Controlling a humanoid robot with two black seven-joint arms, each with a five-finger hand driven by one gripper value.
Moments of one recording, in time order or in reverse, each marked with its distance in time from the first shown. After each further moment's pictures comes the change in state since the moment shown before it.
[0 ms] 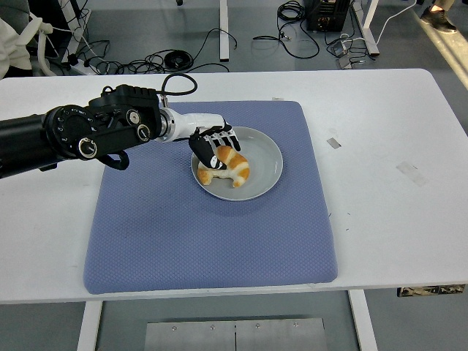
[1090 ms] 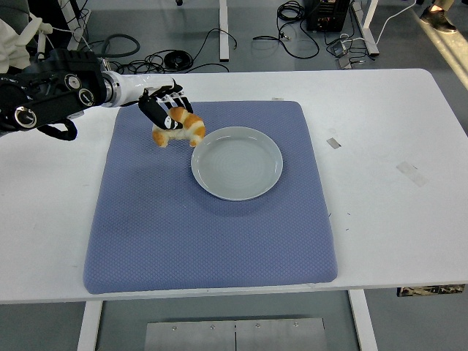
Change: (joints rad) left arm -0.040 0.204 -0.030 0.001 0.001 -0.003 0.004; right arm 0.000 0.000 0.000 0.000 0.000 0.000 0.000
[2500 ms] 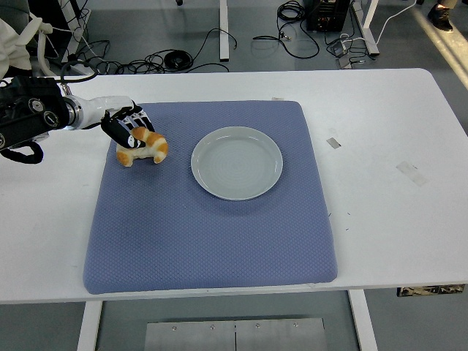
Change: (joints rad) left arm 0.105 0.085 0.005 0.010 0.001 0.010 0.001; right arm 0.000 0.000 0.000 0.000 0.000 0.000 0.000
